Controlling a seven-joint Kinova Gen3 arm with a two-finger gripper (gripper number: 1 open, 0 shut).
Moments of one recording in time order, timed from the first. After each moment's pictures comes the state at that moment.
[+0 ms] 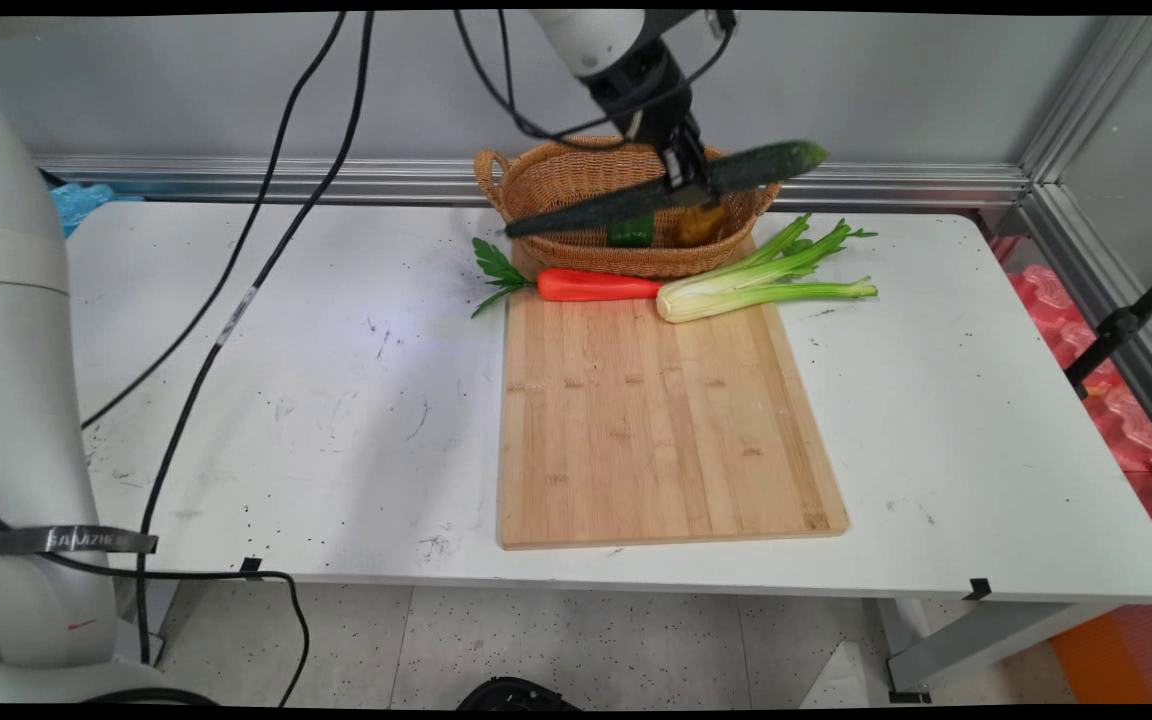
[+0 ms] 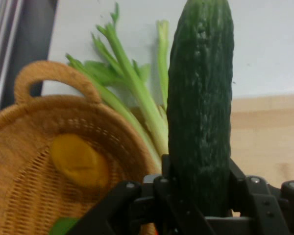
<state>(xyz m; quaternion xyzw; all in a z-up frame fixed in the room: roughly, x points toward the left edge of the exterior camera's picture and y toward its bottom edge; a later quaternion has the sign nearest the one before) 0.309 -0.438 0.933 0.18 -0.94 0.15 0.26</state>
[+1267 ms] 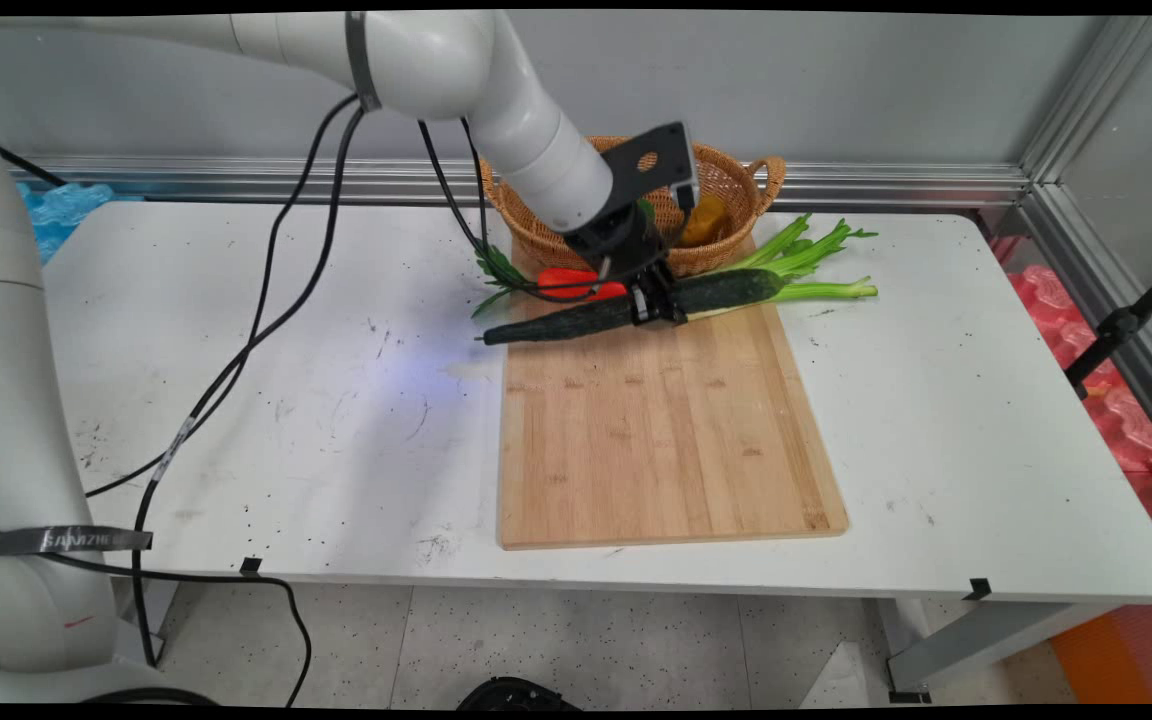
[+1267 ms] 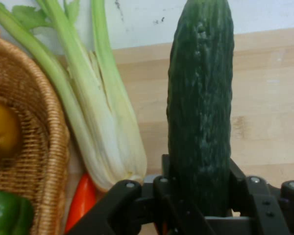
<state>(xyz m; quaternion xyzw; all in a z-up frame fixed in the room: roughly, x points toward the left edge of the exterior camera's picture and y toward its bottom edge) 0.300 -0.370 0.829 0.18 -0.94 0.14 0.25</state>
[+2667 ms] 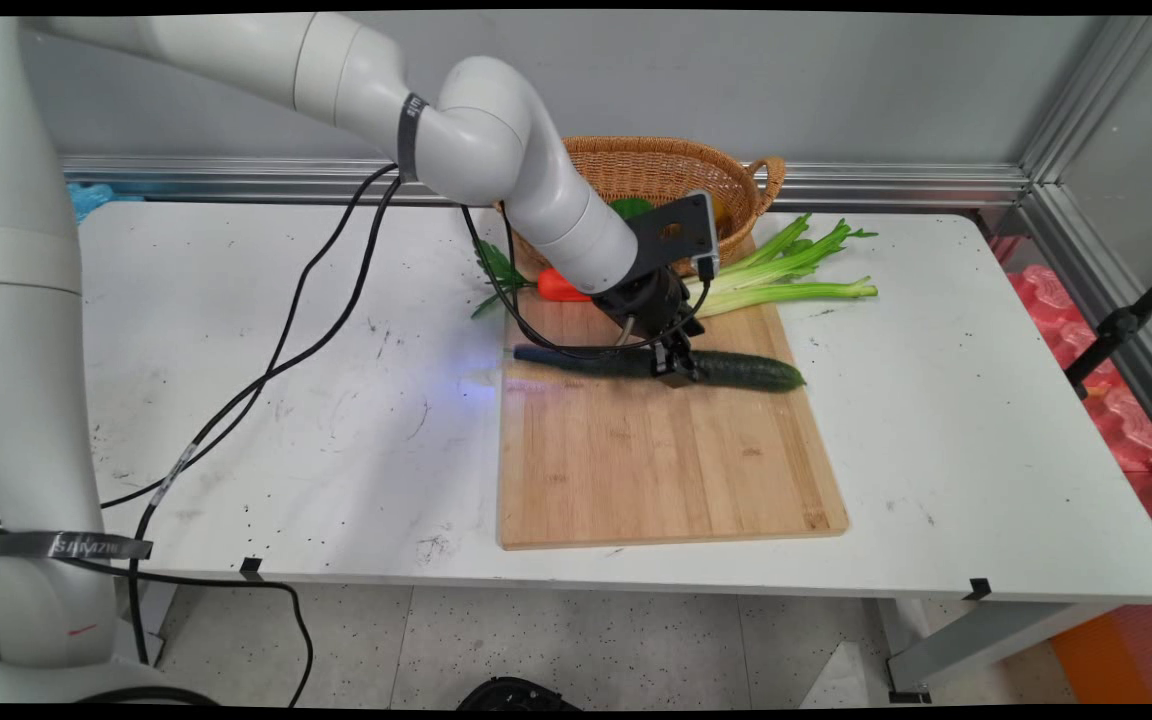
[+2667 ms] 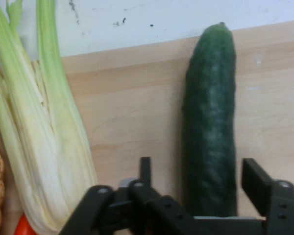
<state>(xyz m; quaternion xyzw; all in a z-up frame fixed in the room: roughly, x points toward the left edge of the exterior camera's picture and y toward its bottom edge) 0.273 -0.366 0.773 0.16 -0.94 0.13 0.26</state>
